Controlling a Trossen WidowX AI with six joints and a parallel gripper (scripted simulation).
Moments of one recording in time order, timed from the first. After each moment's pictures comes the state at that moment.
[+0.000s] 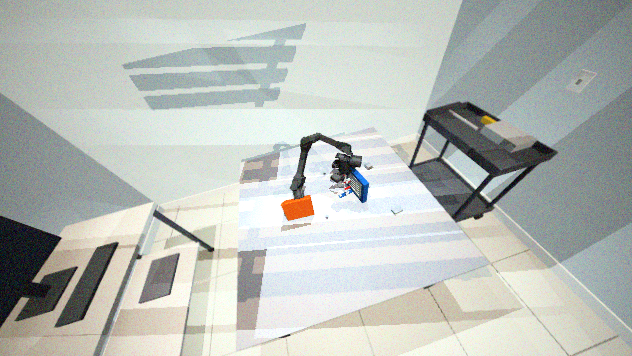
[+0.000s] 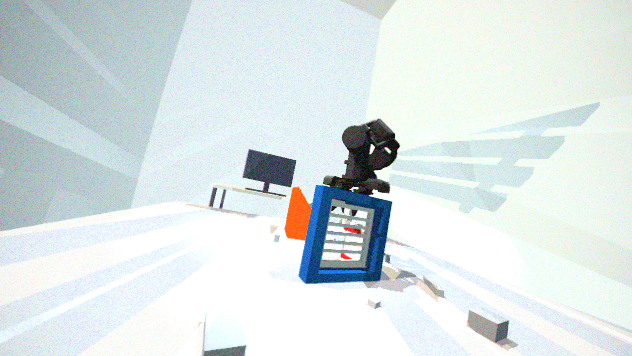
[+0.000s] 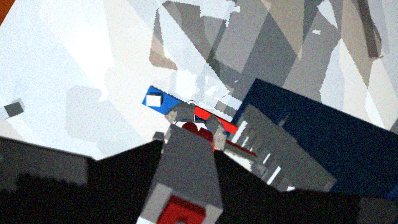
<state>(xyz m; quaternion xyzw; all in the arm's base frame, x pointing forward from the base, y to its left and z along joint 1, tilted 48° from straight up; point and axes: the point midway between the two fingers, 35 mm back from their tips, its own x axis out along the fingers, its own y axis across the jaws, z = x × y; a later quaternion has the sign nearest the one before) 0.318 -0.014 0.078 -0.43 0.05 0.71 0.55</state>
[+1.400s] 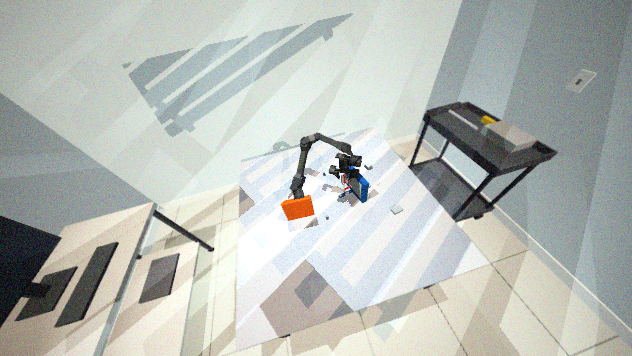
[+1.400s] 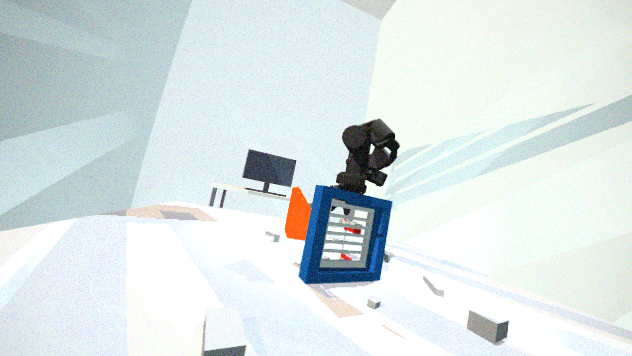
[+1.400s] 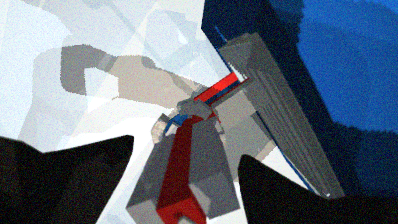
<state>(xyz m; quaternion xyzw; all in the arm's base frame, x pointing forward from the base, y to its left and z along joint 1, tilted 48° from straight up) 0.318 -0.015 0.077 -0.09 0.41 0.58 0.70</state>
